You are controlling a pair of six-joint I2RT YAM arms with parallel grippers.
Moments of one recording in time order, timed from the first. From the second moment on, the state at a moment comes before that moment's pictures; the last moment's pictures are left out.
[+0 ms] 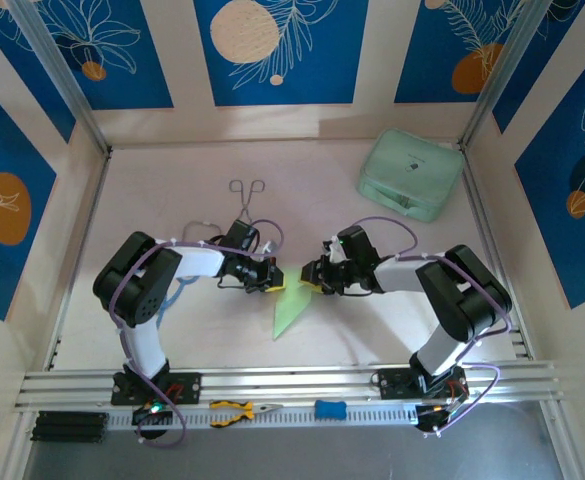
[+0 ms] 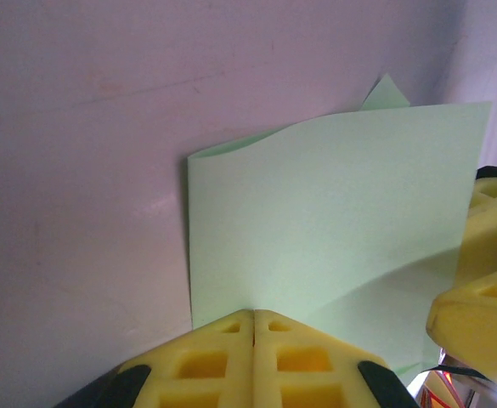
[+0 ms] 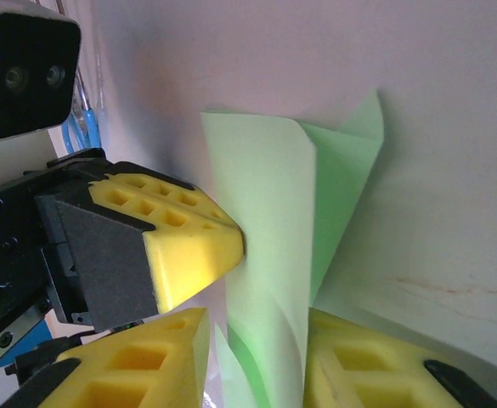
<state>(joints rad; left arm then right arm) -0.57 1.84 0.86 -0.10 0.71 -0.68 0.52 1.64 0.61 0.17 -0.68 0.95</state>
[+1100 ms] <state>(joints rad) -0.58 1.67 0.90 -0.28 0.61 -0.60 0.51 1.57 0.55 0.18 -0.61 1.08</state>
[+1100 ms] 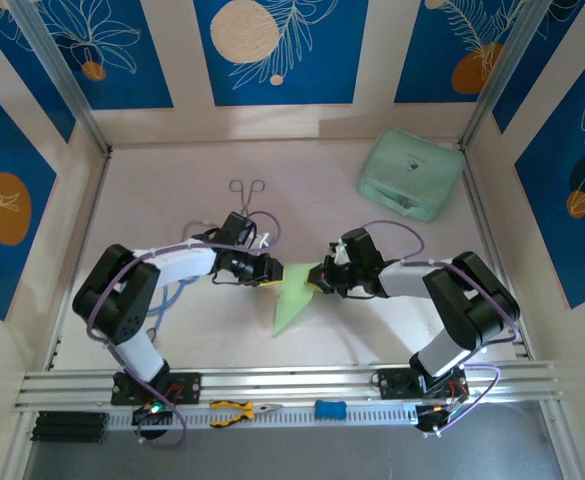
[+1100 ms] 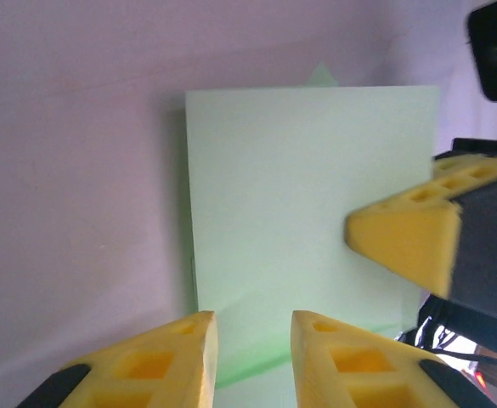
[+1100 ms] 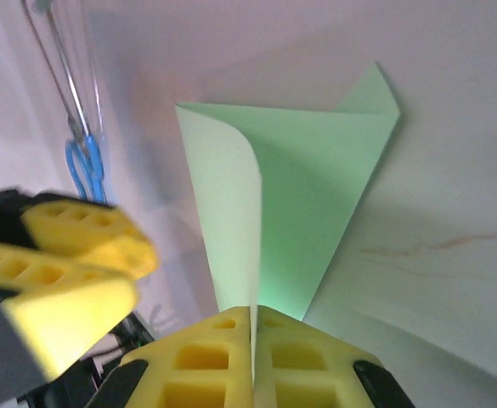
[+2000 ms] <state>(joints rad) -1.07 1.61 0.90 -0.36 0.03 -0.25 0.49 1.43 0.48 0.08 -0.44 1.30</state>
